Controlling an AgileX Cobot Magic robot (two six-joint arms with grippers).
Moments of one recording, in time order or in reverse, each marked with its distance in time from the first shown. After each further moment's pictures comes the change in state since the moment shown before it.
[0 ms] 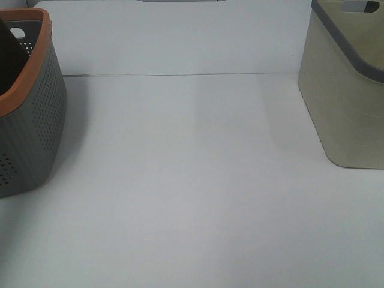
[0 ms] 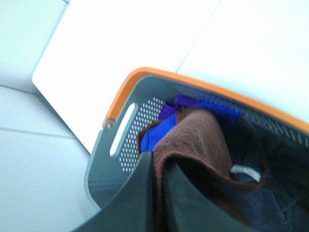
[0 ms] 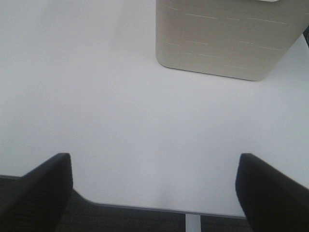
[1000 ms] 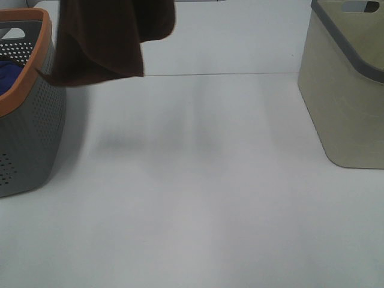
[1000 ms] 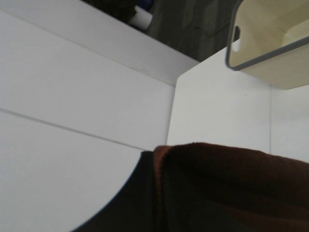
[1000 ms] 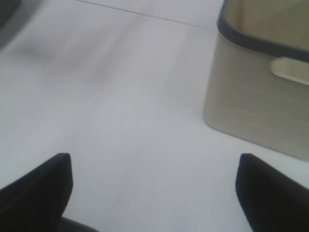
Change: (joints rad) left arm -0.631 0.078 -0.254 -0.022 -0.294 0.190; right arm 0.000 0.148 -0.018 0.270 -0.203 -0.259
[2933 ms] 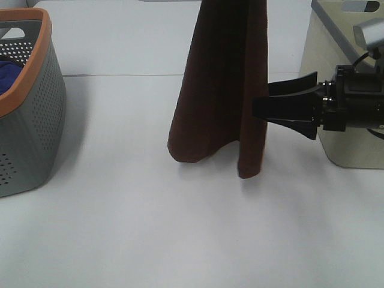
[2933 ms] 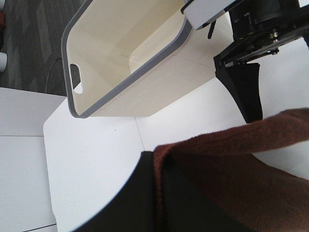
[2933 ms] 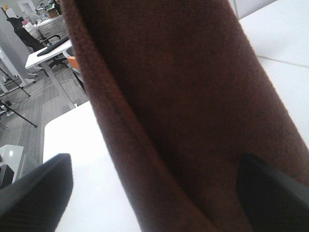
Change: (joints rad) left arm -0.209 0.283 0.000 -0.010 0.157 0.122; right arm 0.000 1.578 -0.106 1.325 0.187 -1.723
